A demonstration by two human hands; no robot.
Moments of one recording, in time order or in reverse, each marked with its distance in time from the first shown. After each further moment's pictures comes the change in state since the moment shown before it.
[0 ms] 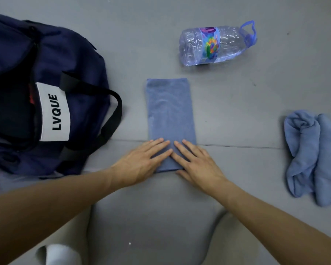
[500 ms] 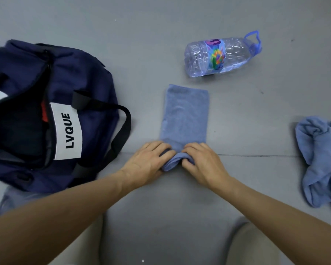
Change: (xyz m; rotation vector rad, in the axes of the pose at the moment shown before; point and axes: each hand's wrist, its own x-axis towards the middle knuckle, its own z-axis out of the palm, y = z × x) left_hand 0.020 -0.021 -0.025 -0.042 0.054 -0.063; right_hand 0.043 -0.005 -0.026 0.419 0.179 0.259
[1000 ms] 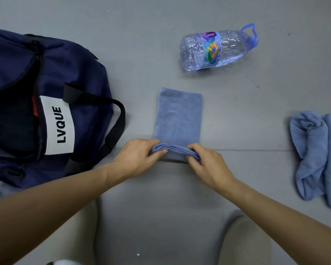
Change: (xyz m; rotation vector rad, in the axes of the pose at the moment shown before) left_hand 0.003 0.005 -0.026 -0.297 -0.054 -0.448; right_hand -0.029 0.006 -0.017 0.214 -0.020 0.168
